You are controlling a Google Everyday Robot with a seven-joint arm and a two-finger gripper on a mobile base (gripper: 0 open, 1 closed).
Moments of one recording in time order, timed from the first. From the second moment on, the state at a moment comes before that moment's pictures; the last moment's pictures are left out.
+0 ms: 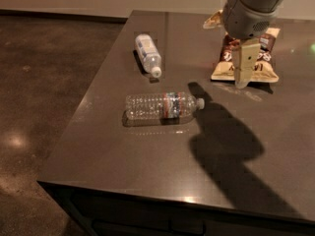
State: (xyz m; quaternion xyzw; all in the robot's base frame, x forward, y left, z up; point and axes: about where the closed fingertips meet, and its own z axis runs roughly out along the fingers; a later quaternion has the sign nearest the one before) arm 0.584 -0.168 0.954 -0.79 0.59 -0.08 0.15
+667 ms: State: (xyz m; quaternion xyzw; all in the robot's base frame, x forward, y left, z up) arm 0.619 -0.147 0.950 -0.87 0.45 -0.08 0.15
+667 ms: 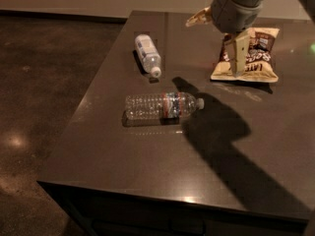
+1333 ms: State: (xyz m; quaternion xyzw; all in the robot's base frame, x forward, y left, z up) arm 0.634 -0.127 0.945 -0.93 0.34 -0.08 0.13
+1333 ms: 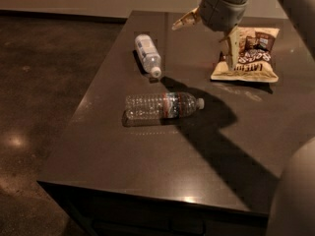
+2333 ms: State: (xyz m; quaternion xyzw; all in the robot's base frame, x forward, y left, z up) arm 0.651 -0.105 0.934 -0.95 0.27 -0.09 0.12
